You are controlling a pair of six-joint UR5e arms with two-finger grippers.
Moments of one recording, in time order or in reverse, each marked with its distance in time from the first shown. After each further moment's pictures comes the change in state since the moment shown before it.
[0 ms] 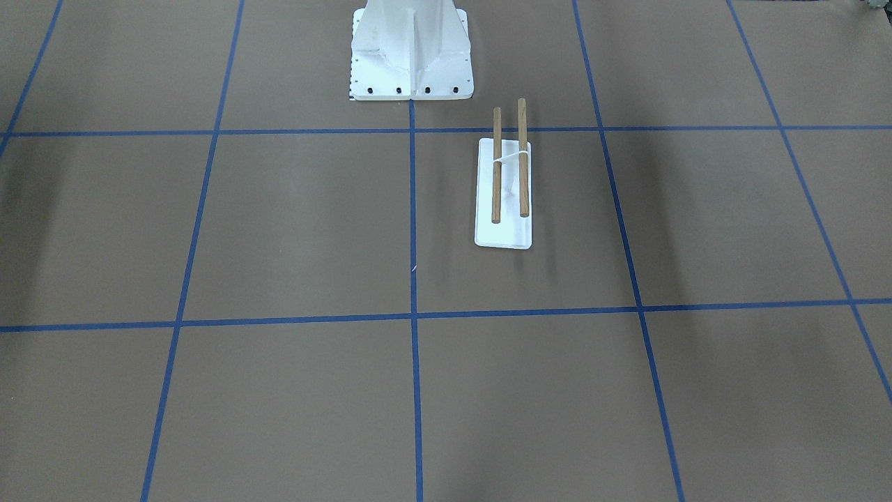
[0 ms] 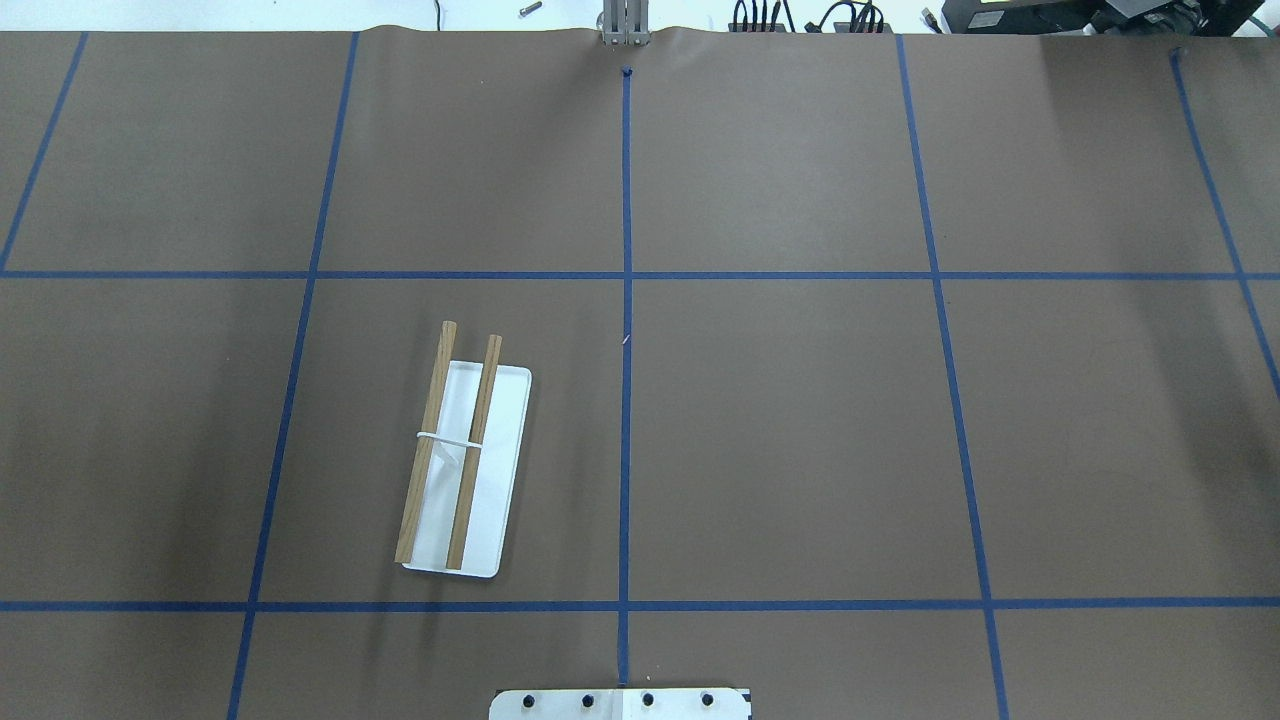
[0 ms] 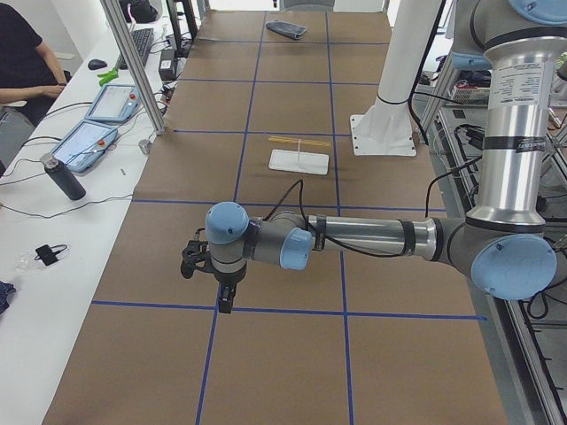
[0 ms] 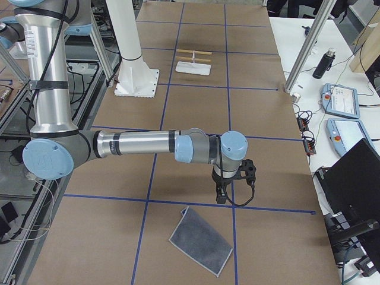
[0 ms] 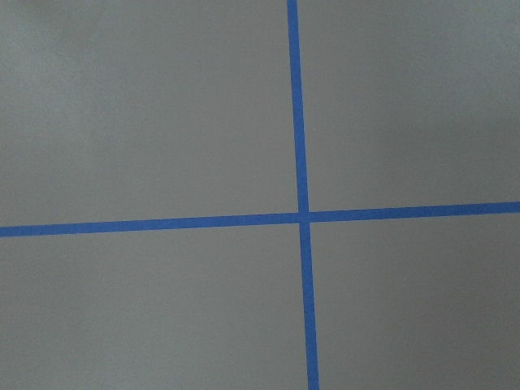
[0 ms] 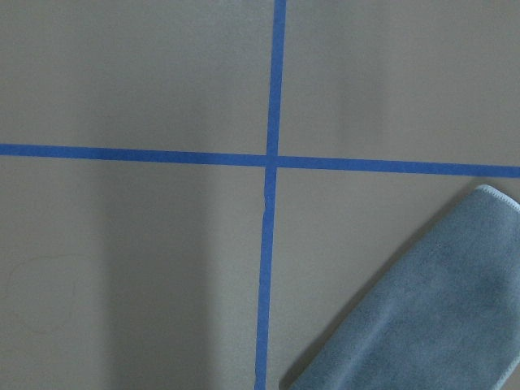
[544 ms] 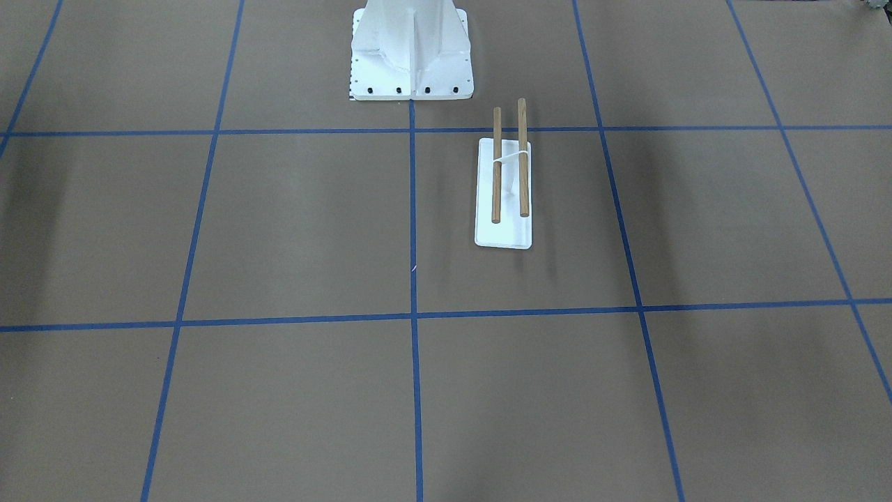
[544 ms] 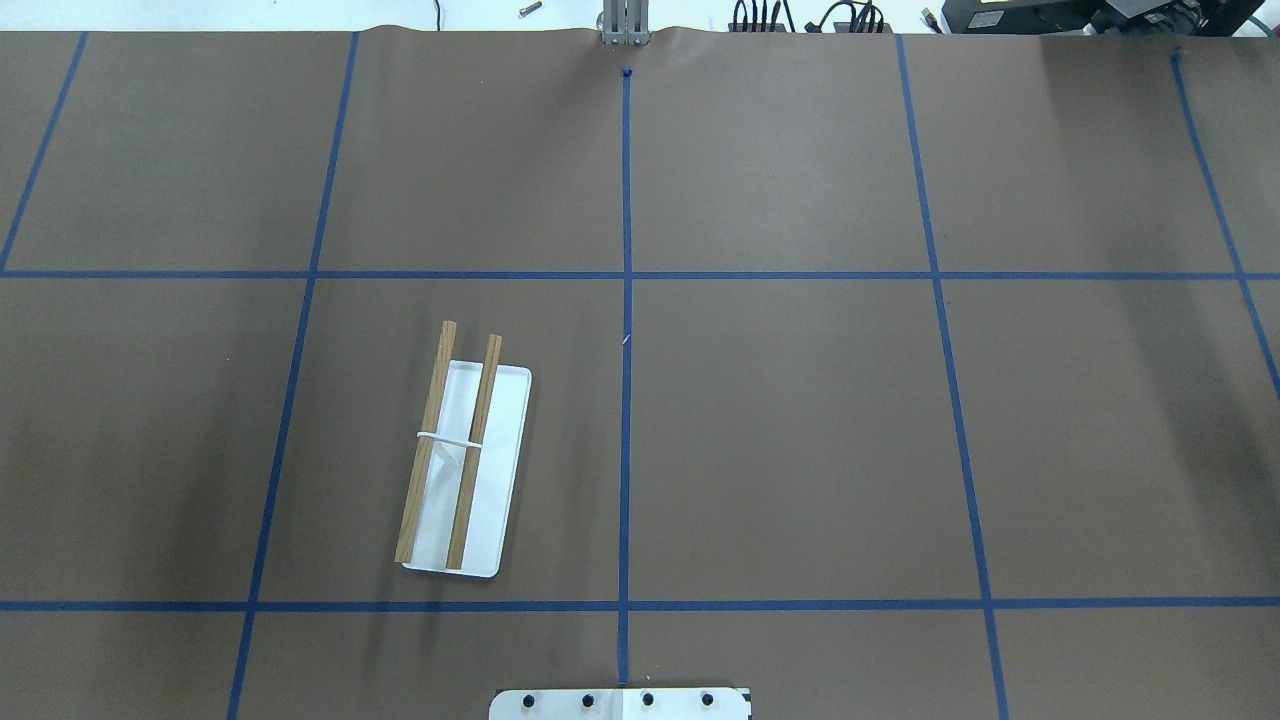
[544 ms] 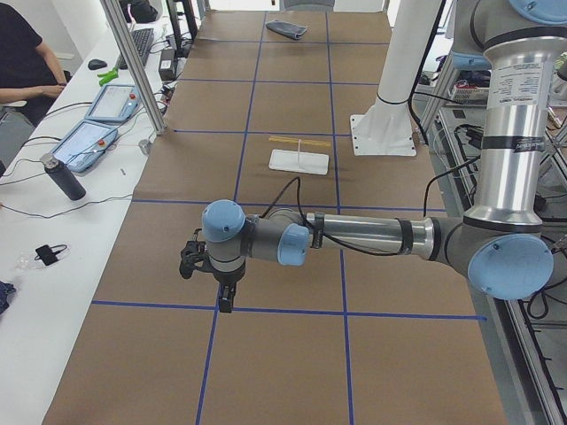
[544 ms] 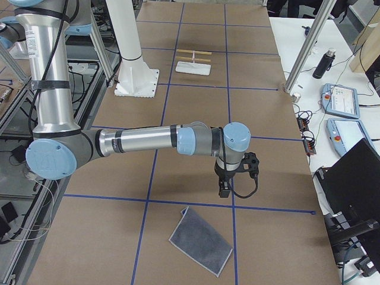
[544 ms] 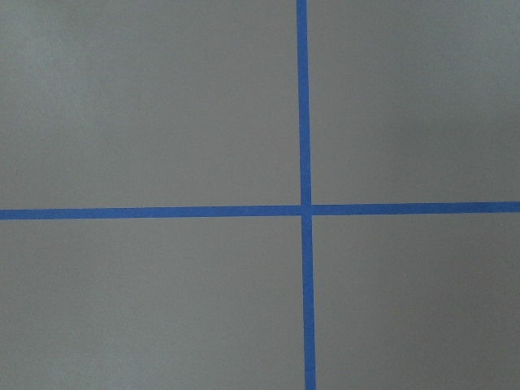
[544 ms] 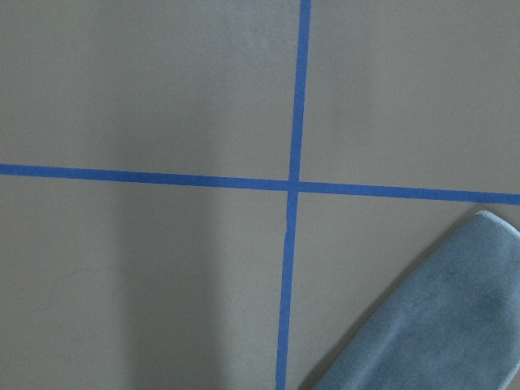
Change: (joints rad) left arm 0.000 -0.007 -0.002 0.037 0.003 0.000; right arm 0.017 0.015 0.074 -0.039 -0.004 -0.006
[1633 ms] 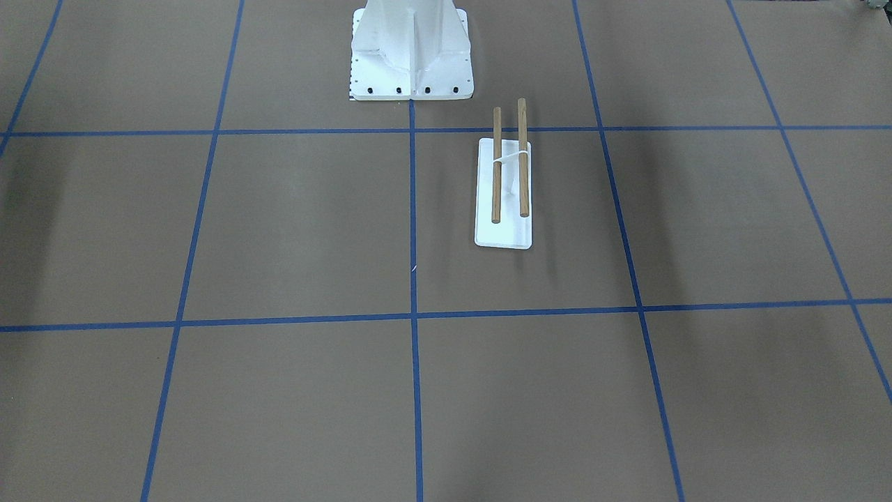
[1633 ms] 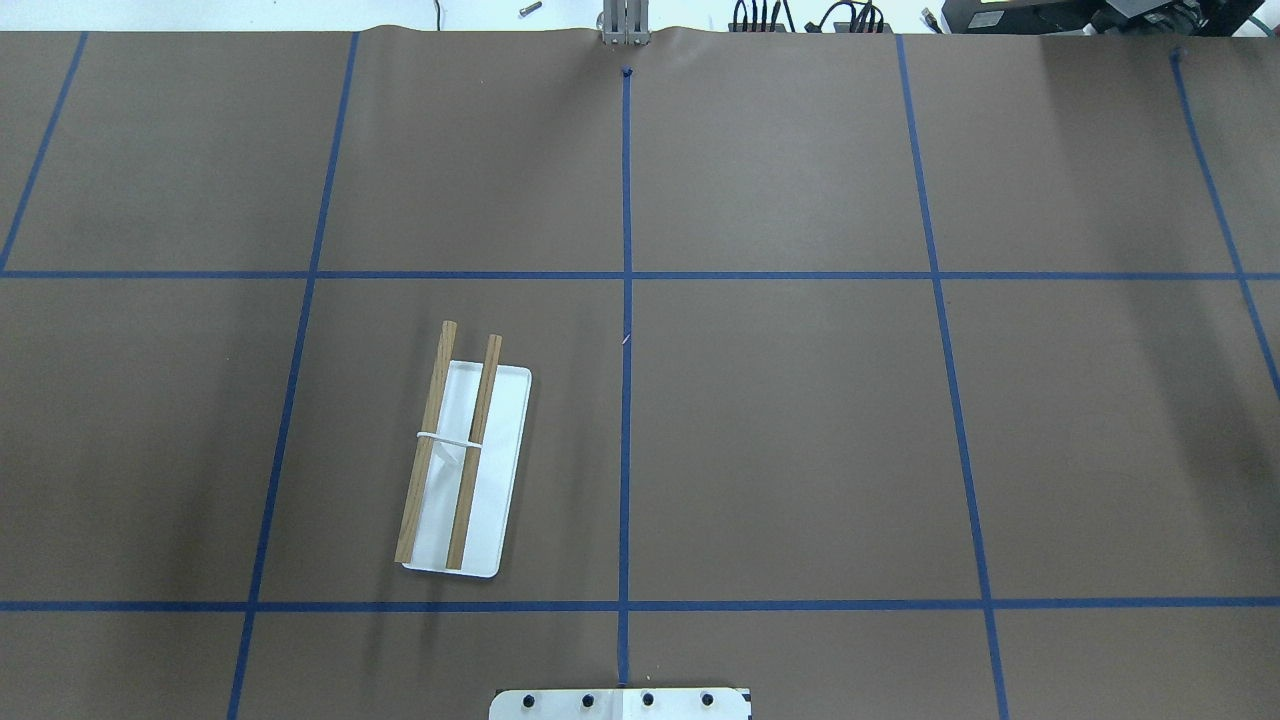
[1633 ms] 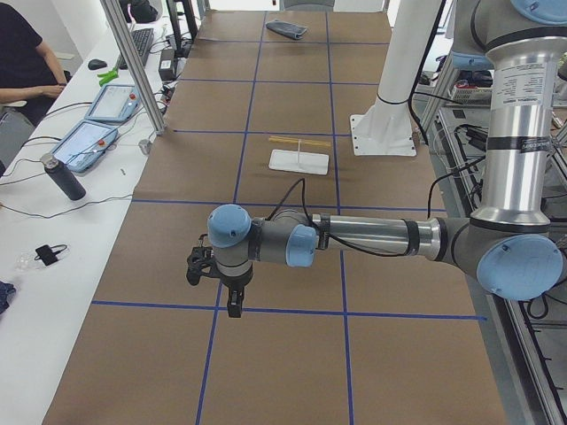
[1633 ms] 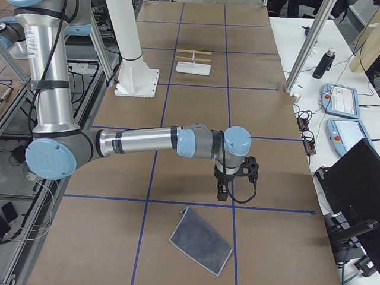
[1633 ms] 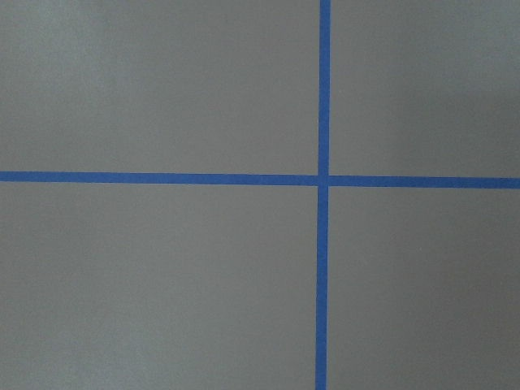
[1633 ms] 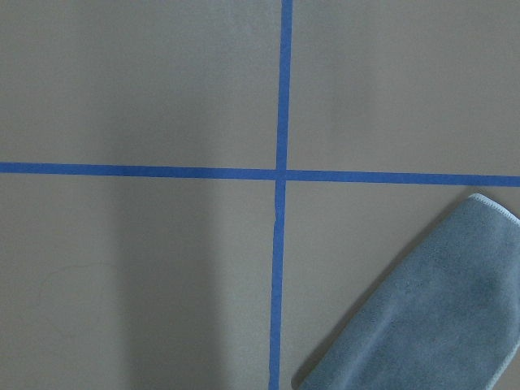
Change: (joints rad) left arm -0.012 0.020 -0.029 0.066 -0.003 0.007; right arm 0.012 0.010 -0.017 -0.034 0.006 0.002
